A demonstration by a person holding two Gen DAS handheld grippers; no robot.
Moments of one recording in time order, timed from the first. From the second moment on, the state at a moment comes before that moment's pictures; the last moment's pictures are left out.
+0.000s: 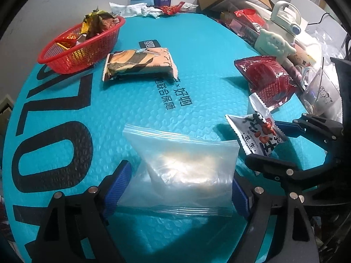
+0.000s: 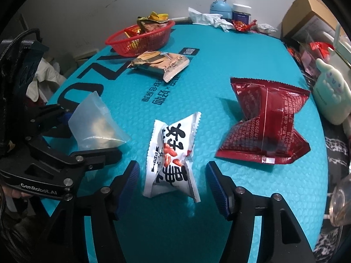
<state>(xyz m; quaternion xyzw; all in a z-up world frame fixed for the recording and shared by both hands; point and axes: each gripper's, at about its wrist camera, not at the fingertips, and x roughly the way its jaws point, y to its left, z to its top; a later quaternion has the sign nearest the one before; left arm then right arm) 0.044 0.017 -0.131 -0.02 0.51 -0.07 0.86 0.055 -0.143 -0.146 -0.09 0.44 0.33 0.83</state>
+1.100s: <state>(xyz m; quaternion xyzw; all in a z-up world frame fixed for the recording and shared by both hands) 0.020 0.015 -0.101 -0.03 0.47 -0.08 0.88 0.036 -0.155 -0.129 -0.07 0.41 0.34 0.85</state>
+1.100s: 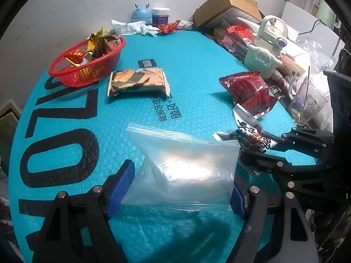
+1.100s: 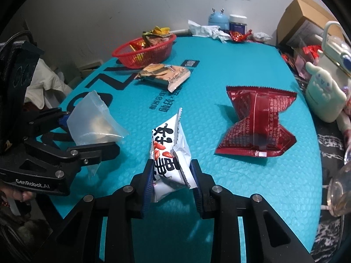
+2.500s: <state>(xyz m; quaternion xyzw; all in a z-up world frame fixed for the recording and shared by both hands) 0.008 0.083 0.034 -0.04 0.30 -0.02 0.95 0.040 -0.104 -0.006 -0.06 0.28 0.40 0.87</state>
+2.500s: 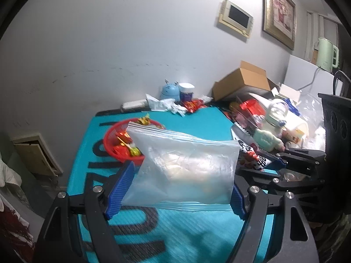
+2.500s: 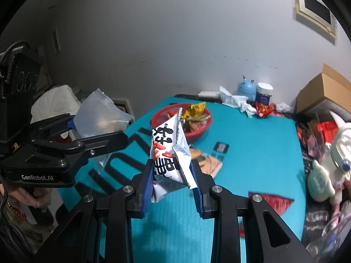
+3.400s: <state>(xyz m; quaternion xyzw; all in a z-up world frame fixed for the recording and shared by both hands) 0.142 0.178 0.036 -0.04 0.28 0.04 0.96 0.185 -0.011 0.005 -0.06 0.27 0.41 0.87</state>
